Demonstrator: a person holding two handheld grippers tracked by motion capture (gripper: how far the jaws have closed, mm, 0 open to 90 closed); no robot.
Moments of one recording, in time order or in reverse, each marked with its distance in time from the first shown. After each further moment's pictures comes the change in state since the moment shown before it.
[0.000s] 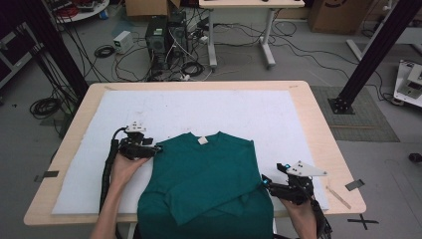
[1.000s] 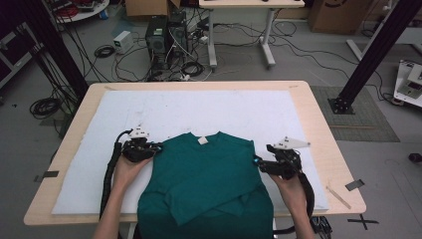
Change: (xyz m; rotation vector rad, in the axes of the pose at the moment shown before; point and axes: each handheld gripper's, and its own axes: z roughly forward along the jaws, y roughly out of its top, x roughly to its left) left arm -0.006 -0.007 0.002 -0.050 -0.055 0.120; right arm -0.013 0.064 0.046 0.079 -0.008 -0.037
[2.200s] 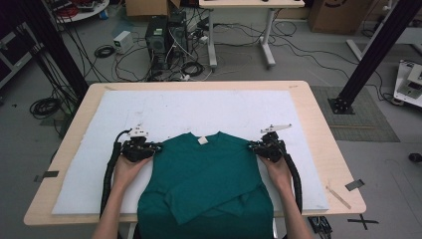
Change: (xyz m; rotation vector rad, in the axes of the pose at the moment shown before) left arm 0.003 0.000 0.000 0.000 -0.013 -0.019; right arm -0.027 0.010 0.070 0.113 0.120 0.081
